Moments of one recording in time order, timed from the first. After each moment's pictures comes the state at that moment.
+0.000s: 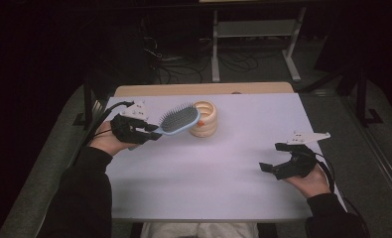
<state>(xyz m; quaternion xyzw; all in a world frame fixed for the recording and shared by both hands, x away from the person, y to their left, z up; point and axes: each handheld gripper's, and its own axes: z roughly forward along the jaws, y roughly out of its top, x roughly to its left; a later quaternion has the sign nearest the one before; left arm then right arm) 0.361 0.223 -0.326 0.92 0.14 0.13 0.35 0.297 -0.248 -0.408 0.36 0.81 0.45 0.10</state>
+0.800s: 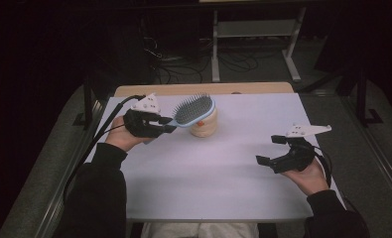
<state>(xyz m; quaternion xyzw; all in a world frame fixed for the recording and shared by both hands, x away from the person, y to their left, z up) 0.363 0.194 -0.315 0.90 0.13 0.14 0.40 0.304 -0.236 -0.384 0.34 0.80 0.48 0.11</state>
